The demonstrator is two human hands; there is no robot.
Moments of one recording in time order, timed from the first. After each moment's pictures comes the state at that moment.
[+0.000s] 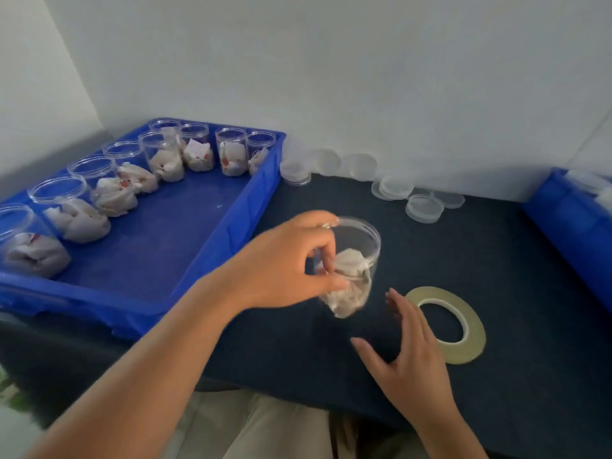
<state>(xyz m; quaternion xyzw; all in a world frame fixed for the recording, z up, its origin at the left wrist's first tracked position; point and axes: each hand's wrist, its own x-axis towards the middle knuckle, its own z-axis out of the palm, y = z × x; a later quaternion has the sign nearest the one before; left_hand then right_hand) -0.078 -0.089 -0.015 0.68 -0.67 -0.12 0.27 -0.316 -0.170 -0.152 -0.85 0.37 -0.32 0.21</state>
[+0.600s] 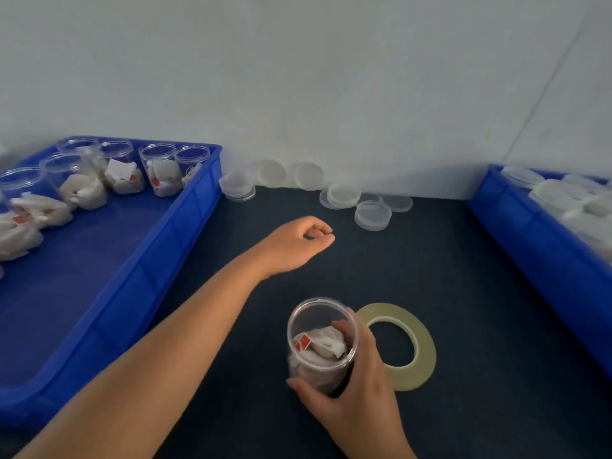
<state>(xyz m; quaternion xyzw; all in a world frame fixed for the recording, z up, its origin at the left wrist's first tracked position) -0.083 -0.268 -0.068 0.69 -0.56 -0.32 0.33 -0.319 -0.181 -0.155 -0.79 0.37 -0.33 0.34</state>
